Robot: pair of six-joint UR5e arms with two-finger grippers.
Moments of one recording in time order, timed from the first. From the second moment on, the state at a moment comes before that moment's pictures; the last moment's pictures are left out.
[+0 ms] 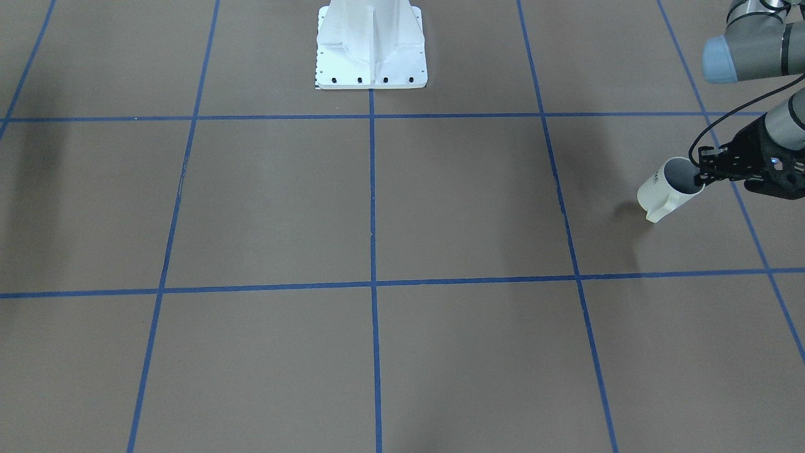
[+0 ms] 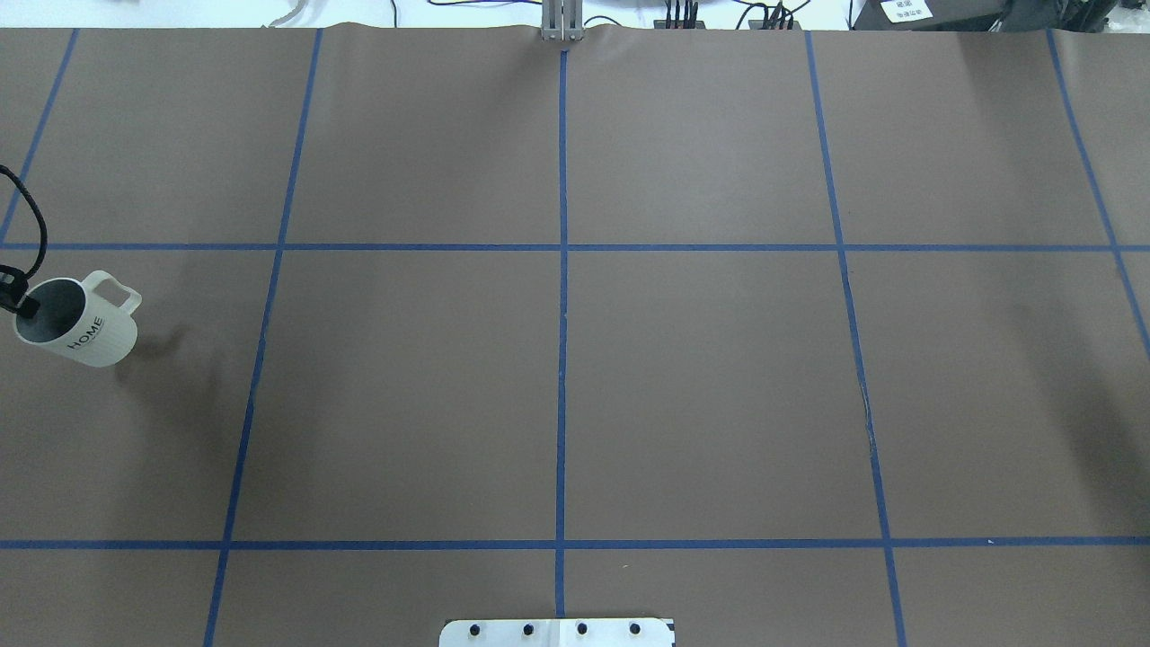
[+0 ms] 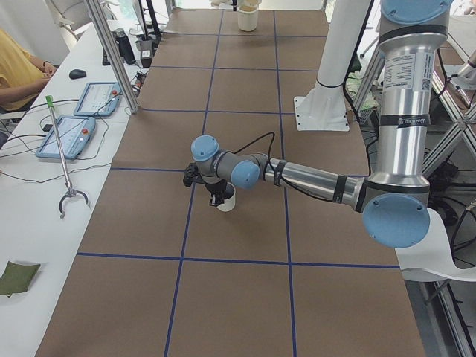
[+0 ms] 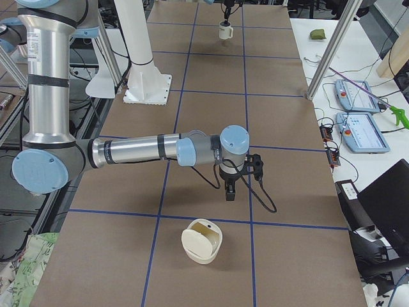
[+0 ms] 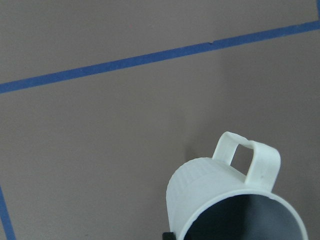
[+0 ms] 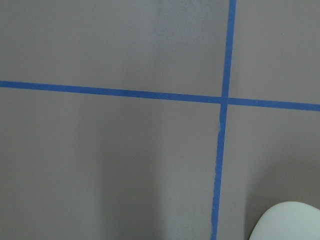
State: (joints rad) left arm -1.15 -1.57 -1.75 -1.73 -2.36 -0.31; right arm 1.47 -1.63 1.77 -1.56 2.38 0.11
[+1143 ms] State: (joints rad) left arm -1.14 -1.58 -1.73 -1.74 -2.36 -0.31; right arm 1.47 -1.63 1.77 -1.56 2.38 0.11
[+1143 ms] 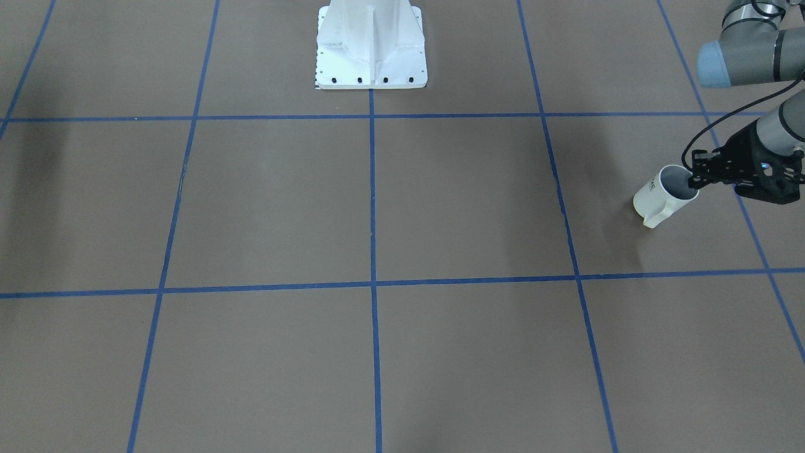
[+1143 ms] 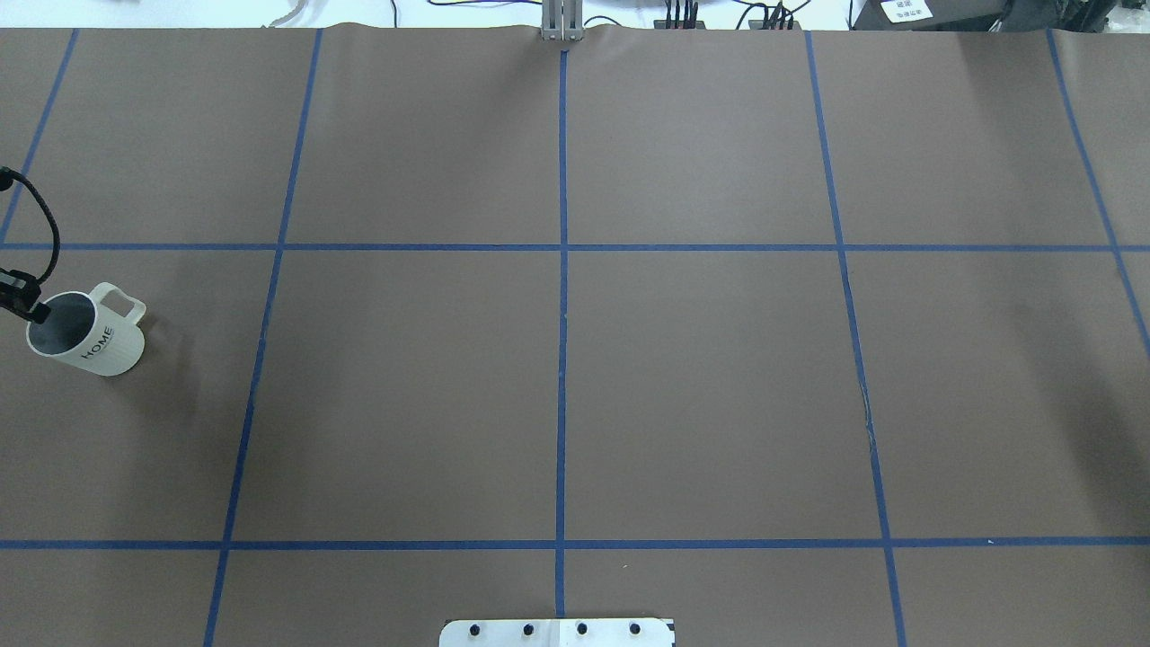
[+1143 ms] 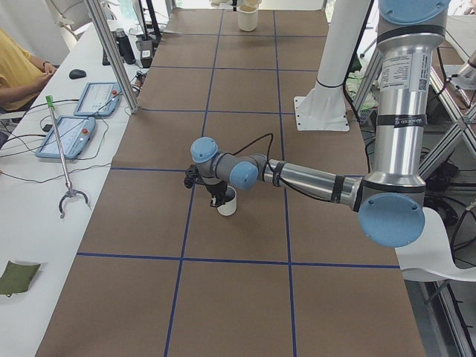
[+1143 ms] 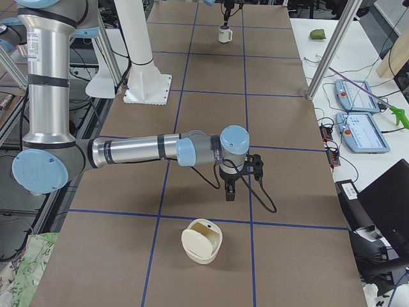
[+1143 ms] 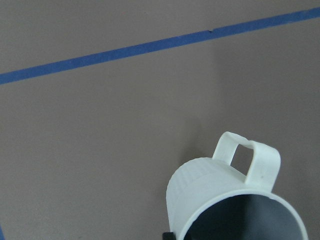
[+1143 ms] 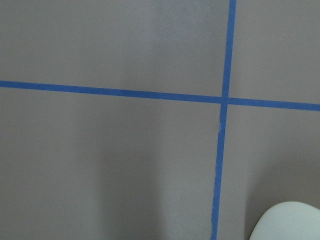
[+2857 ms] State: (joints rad) left arm -1.43 -1.61 -1.65 -1.70 -2.37 -0.13; right arm 1.52 -1.58 1.75 -1.57 2.37 0.10
